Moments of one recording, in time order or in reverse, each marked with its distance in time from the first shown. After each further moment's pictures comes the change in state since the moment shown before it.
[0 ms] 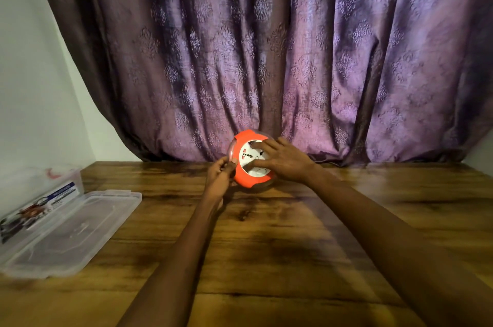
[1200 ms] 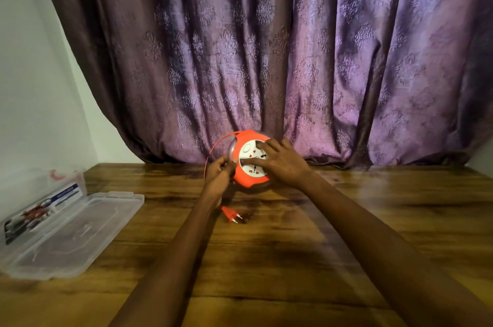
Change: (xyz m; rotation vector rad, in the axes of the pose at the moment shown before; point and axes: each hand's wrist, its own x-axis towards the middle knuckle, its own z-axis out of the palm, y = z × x) left_hand 0.016 0.006 -0.008 0.179 0.011 0.036; right_hand 0.009 -0.008 0.026 0.070 0.218 0.124
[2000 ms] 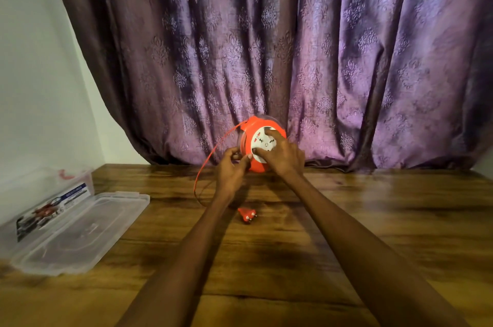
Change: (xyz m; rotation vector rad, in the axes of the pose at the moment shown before) left_hand -0.007 0.025 0.019 0.182 0.098 0.195; right_hand 0.032 -0.026 -0.032 0.636 0.010 1.026
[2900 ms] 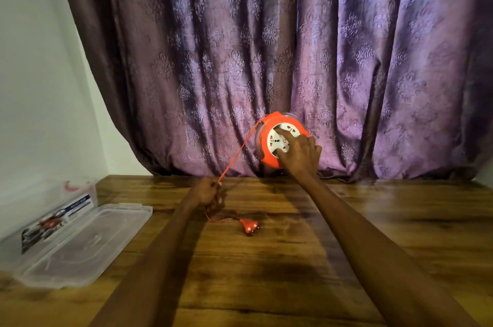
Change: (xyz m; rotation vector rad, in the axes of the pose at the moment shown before) left_hand 0.019 -0.007 -0.084 0.667 -0.416 -0.192; right_hand 0.028 0.021 -0.019 -0.229 0.197 -0.131
